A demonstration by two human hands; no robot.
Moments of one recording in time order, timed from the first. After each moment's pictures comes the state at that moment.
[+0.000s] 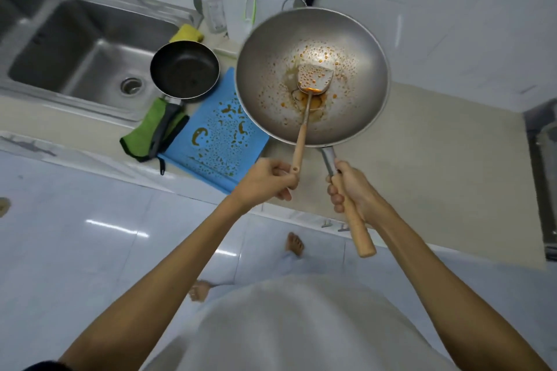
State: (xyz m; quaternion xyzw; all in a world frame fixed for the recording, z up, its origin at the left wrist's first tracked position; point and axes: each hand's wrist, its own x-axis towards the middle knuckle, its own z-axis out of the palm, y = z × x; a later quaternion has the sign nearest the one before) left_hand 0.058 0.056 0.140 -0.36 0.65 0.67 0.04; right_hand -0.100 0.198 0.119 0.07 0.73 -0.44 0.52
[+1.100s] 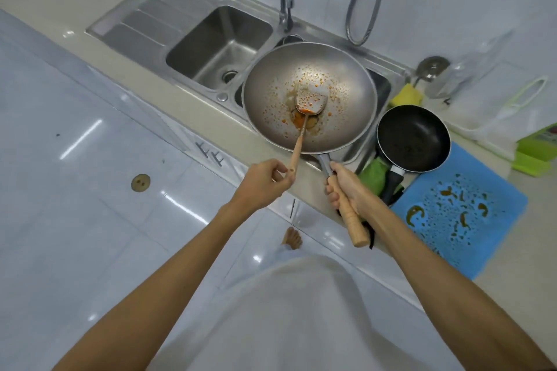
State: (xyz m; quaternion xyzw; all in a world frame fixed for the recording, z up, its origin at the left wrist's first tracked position) left_hand 0.413 -0.359 0.109 -0.50 0.74 0.45 -0.09; right_hand 0.205 -0.295 0.061 -0.03 0.71 -0.31 0.63
